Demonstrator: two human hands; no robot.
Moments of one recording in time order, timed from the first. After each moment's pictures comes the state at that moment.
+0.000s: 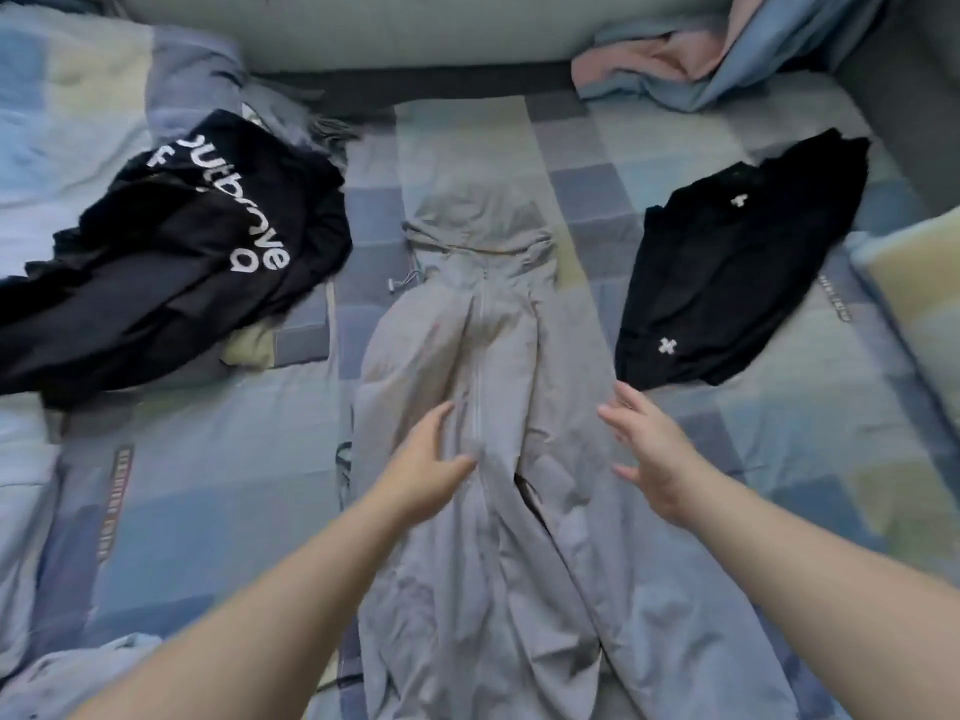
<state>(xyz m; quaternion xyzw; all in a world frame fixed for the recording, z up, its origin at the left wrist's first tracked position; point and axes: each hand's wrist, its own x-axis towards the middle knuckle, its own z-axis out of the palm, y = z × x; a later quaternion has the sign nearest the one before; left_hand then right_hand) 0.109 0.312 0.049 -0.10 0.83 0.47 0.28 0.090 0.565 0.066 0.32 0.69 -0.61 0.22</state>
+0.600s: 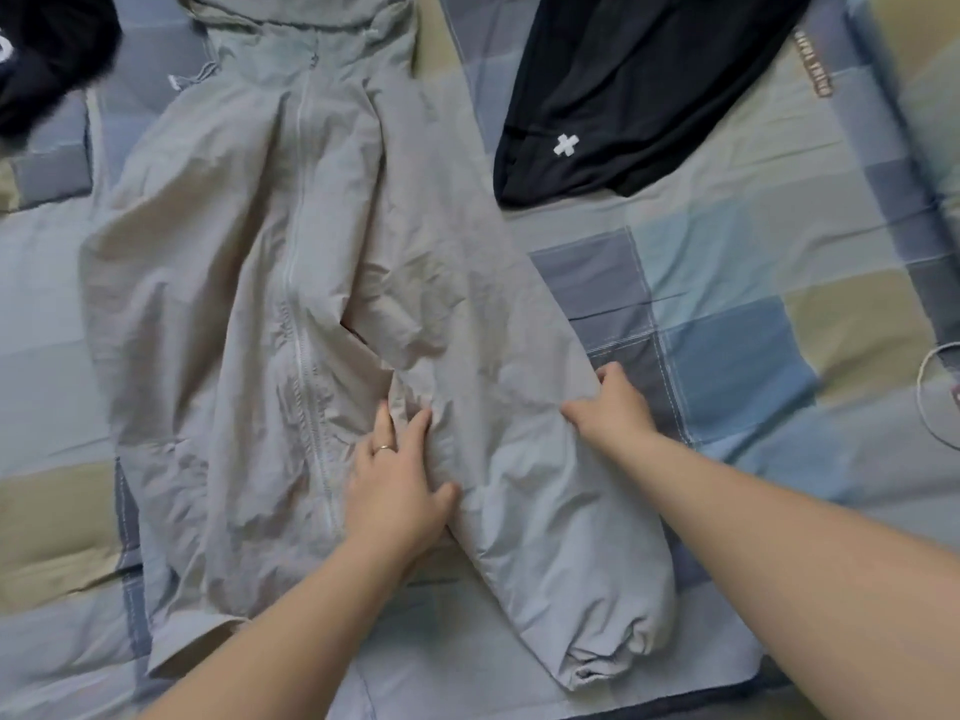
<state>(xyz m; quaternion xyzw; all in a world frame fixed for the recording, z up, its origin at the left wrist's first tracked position) 0.272 0.515 -0.112 -0.11 0.92 0.19 0.32 0.207 0.749 -0.129 0.31 0.85 -0.29 0.30</state>
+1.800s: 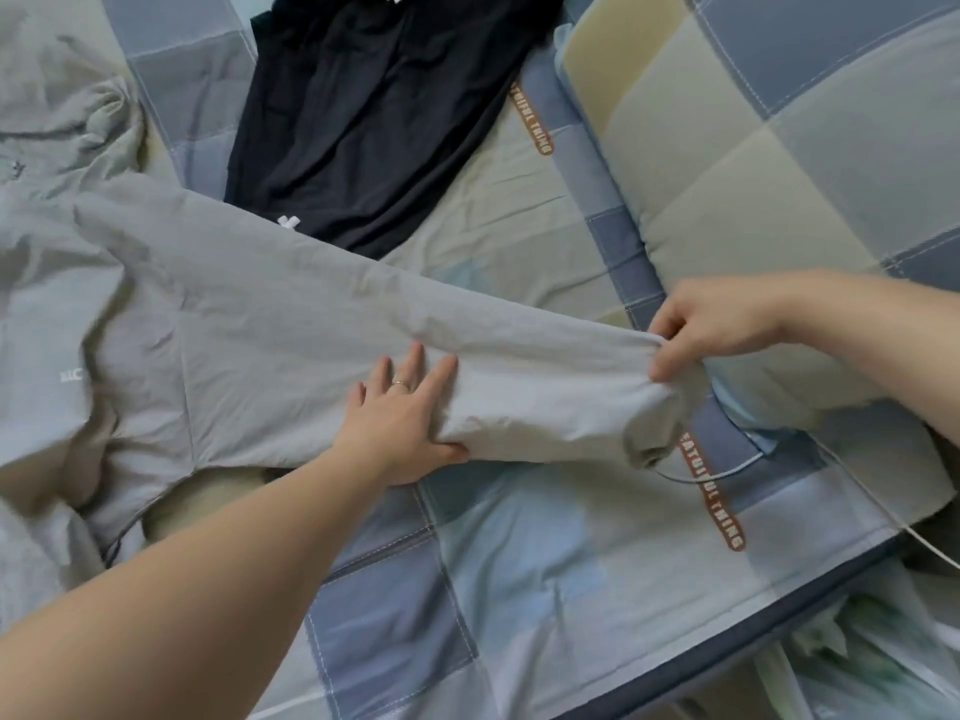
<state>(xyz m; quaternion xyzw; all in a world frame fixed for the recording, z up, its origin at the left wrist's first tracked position) 0.127 0.806 -0.109 0.19 0.91 0.10 0.35 0.106 1.122 0.028 0.05 0.86 -0.19 0.47</state>
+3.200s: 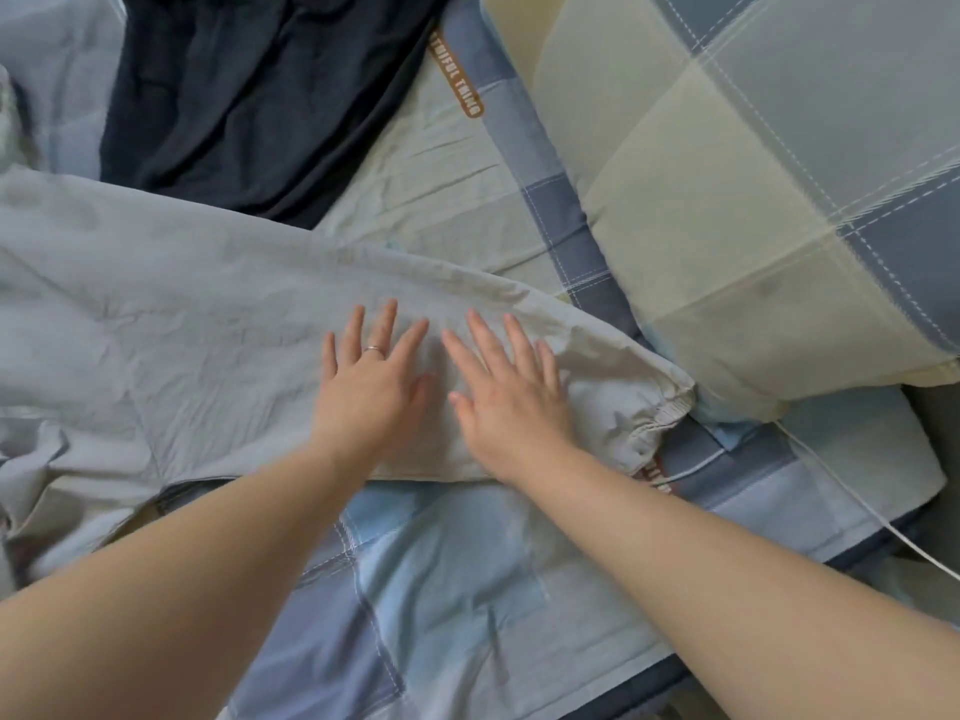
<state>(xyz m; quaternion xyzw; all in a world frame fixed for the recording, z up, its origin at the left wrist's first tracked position) 0.120 0.893 -0.135 0.16 0.96 0.11 0.20 0.179 1.047 -0.108 0.04 0.97 -0.14 0.19</state>
